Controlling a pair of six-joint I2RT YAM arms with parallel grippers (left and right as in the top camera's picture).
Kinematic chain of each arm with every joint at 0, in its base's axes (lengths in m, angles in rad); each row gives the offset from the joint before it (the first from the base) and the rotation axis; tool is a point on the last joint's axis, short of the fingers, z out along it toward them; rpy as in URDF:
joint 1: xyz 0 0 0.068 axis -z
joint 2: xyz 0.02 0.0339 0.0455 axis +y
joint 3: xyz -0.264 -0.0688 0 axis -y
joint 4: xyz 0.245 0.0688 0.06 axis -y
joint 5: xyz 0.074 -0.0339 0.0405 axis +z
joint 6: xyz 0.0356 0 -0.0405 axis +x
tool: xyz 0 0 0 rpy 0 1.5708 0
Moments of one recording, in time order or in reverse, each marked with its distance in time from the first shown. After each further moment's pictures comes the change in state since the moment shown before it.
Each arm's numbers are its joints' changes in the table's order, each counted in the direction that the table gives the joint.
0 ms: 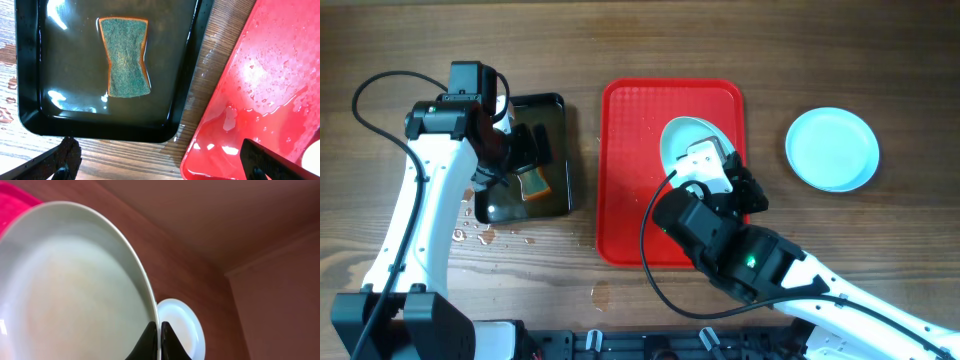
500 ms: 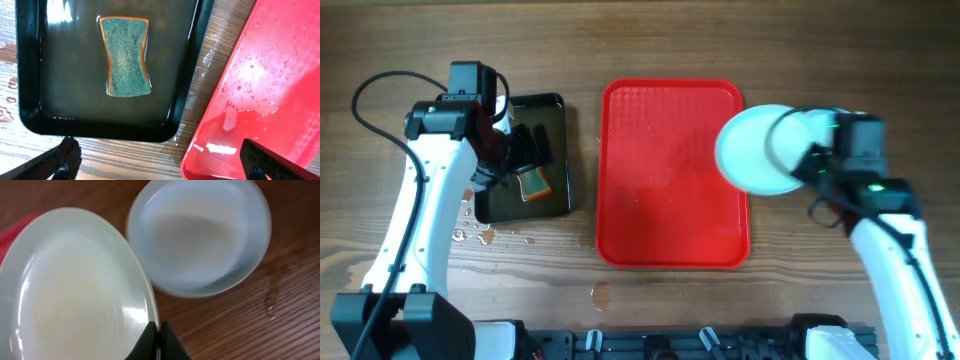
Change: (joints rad) left arm 0.000 -0.001 0.000 -0.002 0.000 0.000; right arm 1.040 -0.001 0.000 -0.106 0.963 0.421
